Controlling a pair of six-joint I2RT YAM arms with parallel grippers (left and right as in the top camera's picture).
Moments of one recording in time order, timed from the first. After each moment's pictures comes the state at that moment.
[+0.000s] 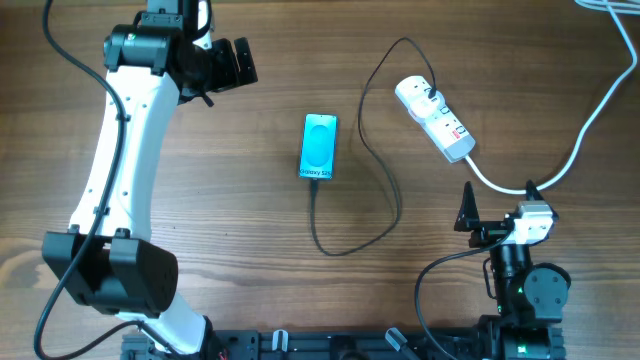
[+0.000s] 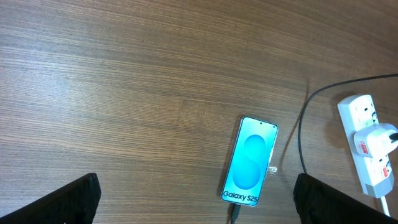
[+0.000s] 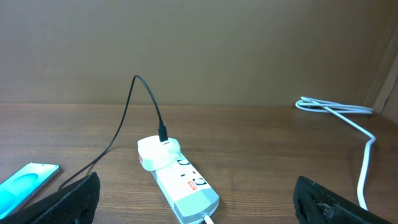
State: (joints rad) left arm -0.11 1.81 1.84 -1.13 0.10 -0.34; right arm -0.05 0.02 0.01 0.00 -0.06 -0.02
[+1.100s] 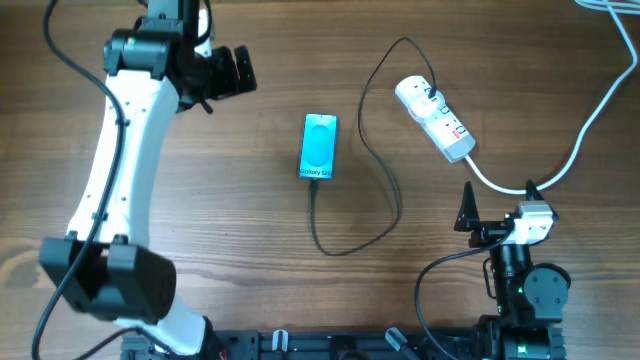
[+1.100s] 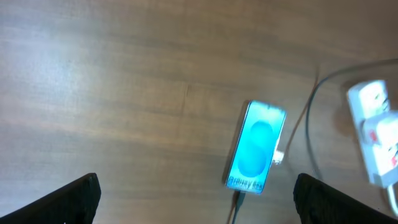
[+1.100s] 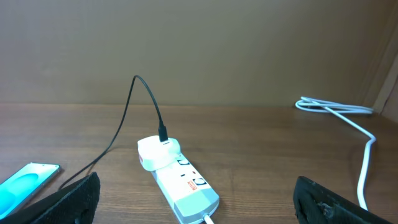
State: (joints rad) left arm -0.11 1.77 1.78 -1.15 0.10 -0.34; right arm -0.05 0.02 0.01 0.00 -0.06 -0.02
